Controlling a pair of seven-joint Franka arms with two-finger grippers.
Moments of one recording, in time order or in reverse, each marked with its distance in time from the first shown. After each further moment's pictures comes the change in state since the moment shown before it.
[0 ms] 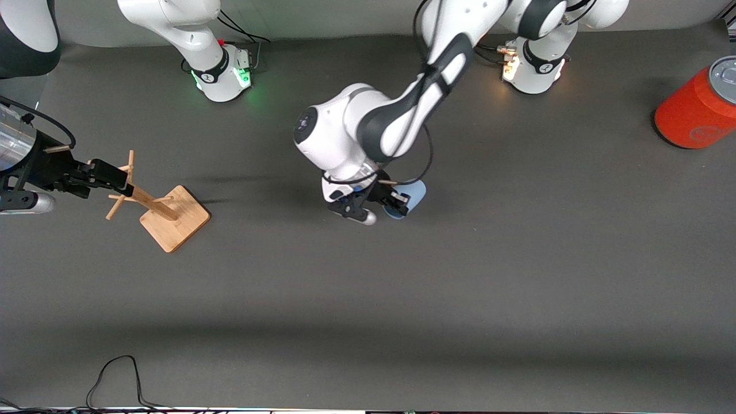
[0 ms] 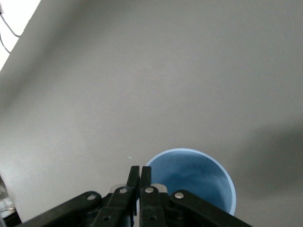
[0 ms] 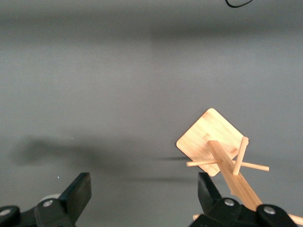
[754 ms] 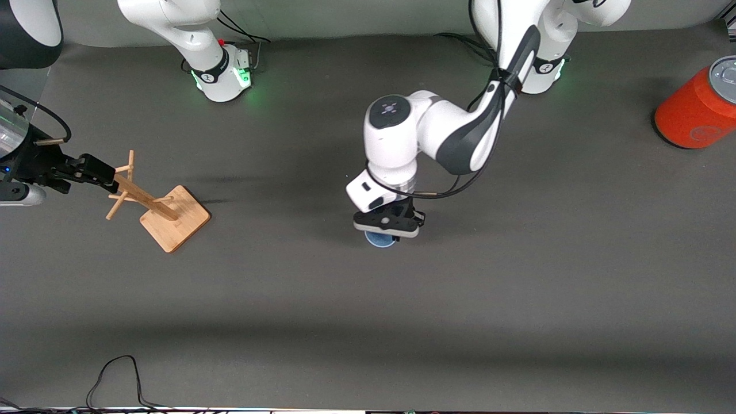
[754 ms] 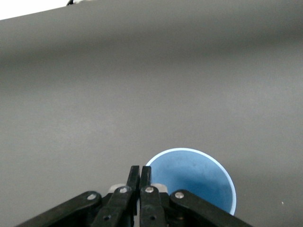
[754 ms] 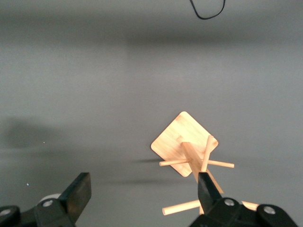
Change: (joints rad) left arm 0.090 -0.295 0.017 -0.616 -0.090 0.841 -0.311; right arm 0.008 -0.047 0.001 -0.010 -0.122 0.003 0.000
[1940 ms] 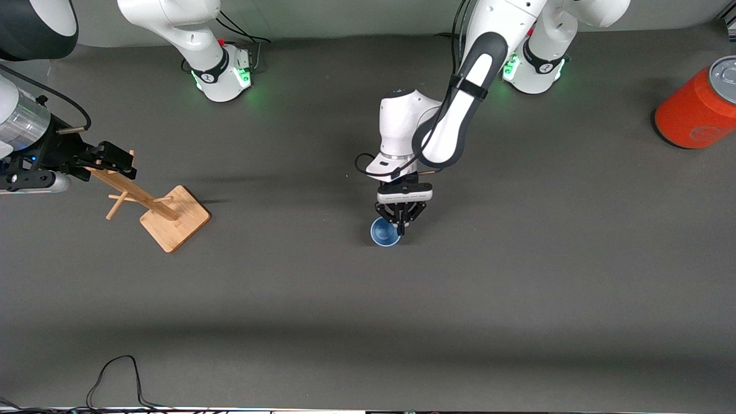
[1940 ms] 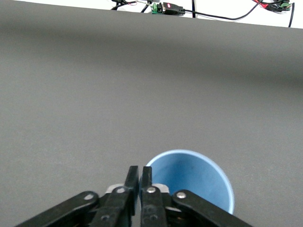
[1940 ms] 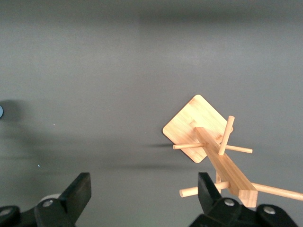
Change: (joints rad) left arm -0.048 0.006 0.005 -0.290 0.859 0.279 -1.130; right arm 0.022 -0.050 -0.012 -0.106 0.056 -0.005 0.000
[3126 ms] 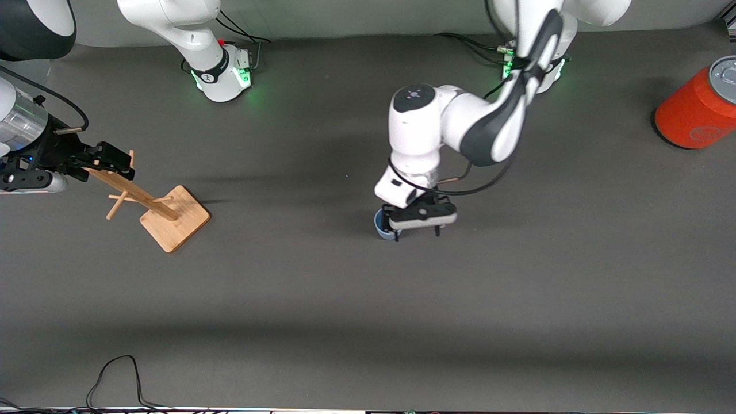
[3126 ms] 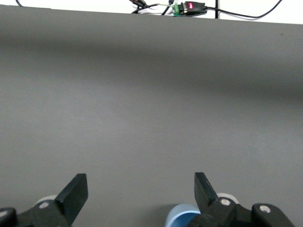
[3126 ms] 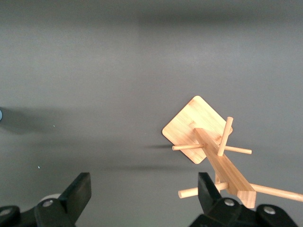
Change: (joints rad) left arm 0.098 -0.093 0.013 0.298 -0.838 -0.434 0.982; right arm 0.001 0.000 -0.004 0.001 0.000 0.004 0.000
